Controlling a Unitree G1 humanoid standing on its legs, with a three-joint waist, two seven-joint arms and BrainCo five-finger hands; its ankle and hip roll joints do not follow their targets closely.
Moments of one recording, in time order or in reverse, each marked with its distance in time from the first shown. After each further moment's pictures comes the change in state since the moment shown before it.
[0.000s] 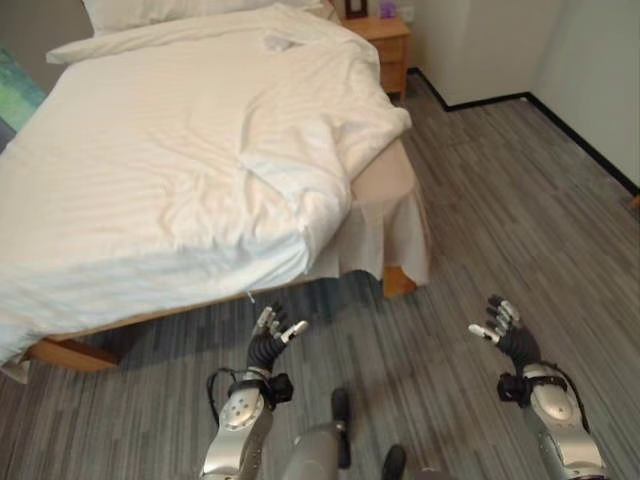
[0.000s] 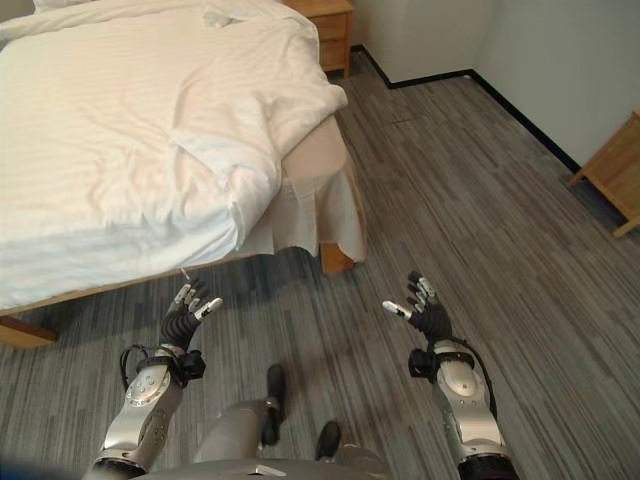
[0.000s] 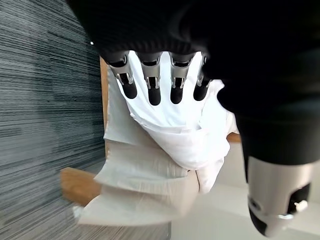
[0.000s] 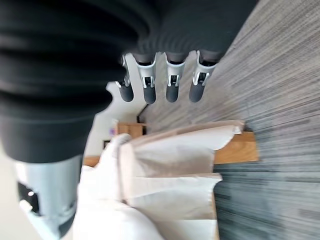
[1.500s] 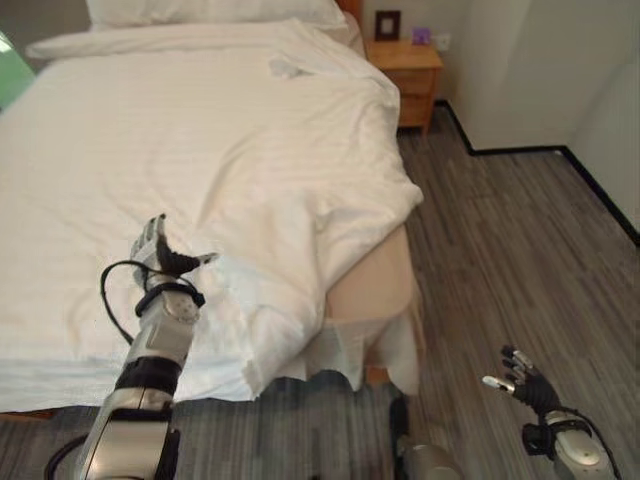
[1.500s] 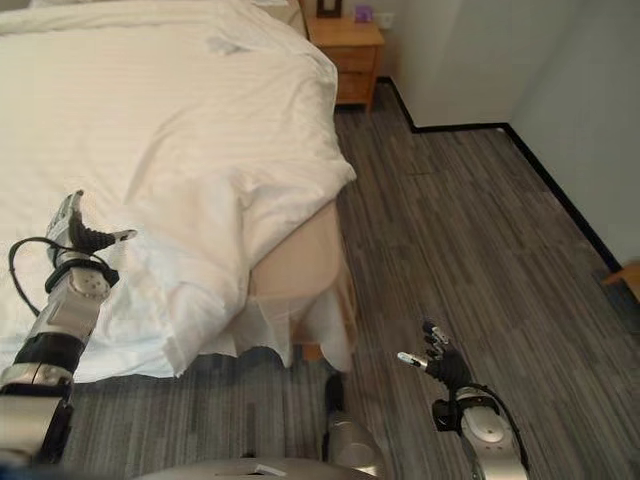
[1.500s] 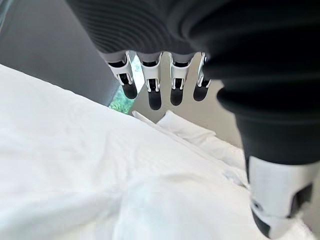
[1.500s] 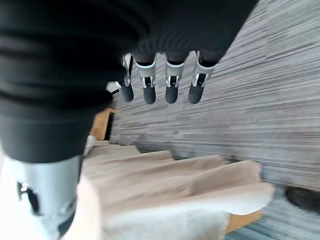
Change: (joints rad) left arm -0.828 0.444 -0.118 0.751 0.715 0.210 0.361; right arm 0.102 -0.057 0.039 0.026 -0.035 -0.003 0.059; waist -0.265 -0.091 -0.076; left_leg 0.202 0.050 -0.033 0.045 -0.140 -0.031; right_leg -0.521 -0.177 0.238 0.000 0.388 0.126
